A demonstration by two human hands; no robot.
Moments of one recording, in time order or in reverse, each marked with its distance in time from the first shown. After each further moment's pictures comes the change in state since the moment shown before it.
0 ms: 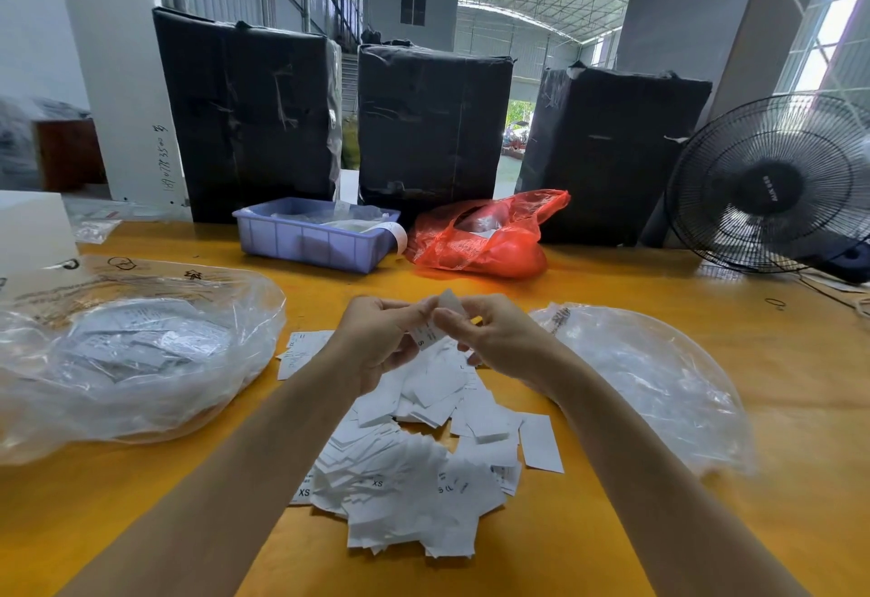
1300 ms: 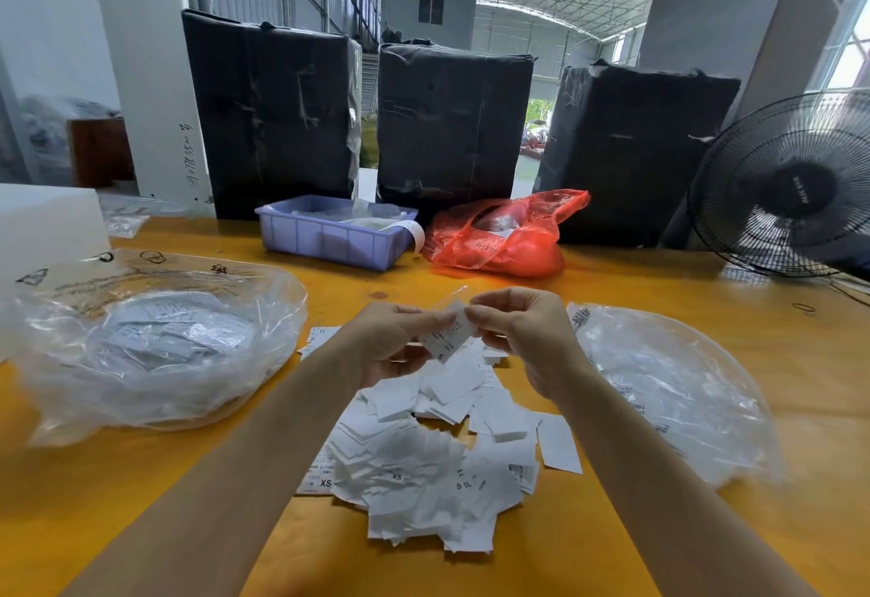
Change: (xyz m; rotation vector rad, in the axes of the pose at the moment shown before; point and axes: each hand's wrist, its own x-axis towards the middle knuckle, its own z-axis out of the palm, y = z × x) left_hand 0.009 -0.001 -0.017 0.173 -0.124 -0.150; right_hand 0.003 0.006 0.007 0.503 0.344 0.155
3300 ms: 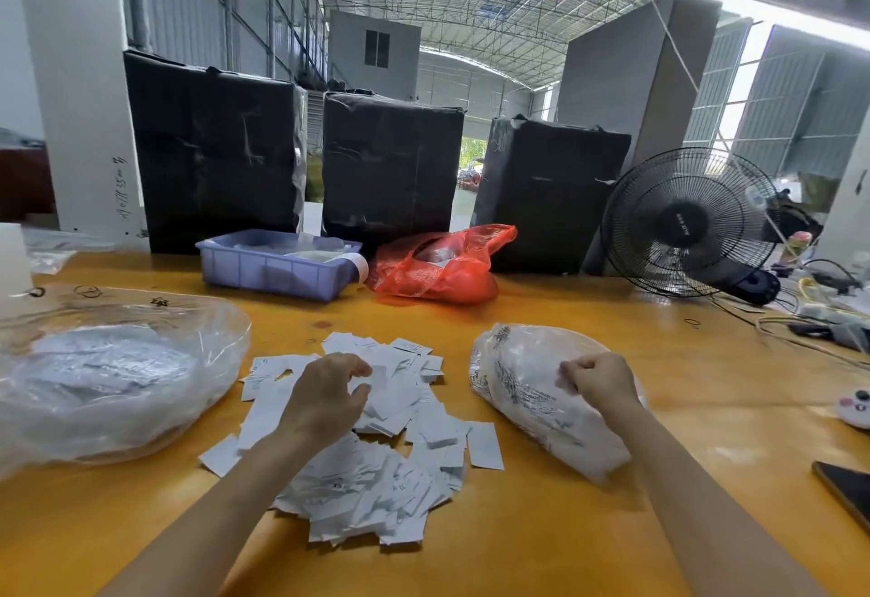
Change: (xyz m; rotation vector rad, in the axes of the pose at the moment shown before) left_hand 0.000 -0.054 0.006 0.894 0.398 0.660; right_hand 0.001 0.055 -0.160 -0.580 0.485 0.111
